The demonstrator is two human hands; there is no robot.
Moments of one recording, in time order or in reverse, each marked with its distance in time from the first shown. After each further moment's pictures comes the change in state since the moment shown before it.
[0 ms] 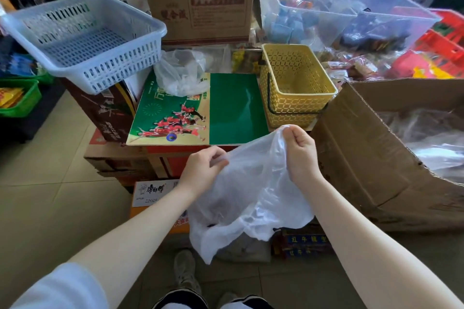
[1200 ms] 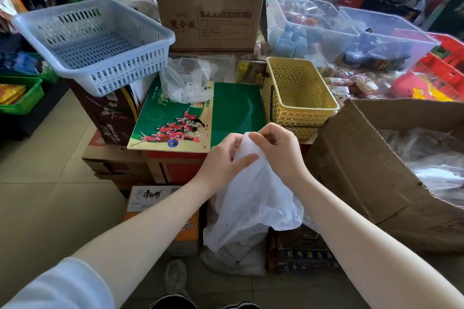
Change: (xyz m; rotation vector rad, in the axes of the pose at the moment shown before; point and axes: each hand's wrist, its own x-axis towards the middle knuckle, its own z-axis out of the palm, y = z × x) left_hand 0.018 0.045 0.001 -0.271 -0.098 0.034; right_hand 0.008 -0.032 0.029 -0.366 -0.229 -0.201
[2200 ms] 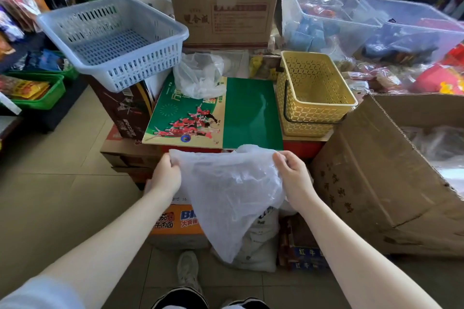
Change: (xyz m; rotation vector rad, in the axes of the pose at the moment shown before) left_hand -0.037 -0.093 -0.071 0.187 0.465 -0.707; right_hand -0.033 0.058 0.015 0.300 -0.039 0.382
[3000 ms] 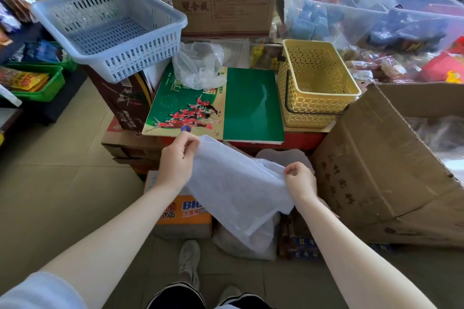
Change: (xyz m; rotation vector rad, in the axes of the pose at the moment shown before) left_hand -0.038 0.031 -0.004 -0.046 0.045 0.607; right_hand 0.001 0.033 -0.009 -0.581 0.207 0.242
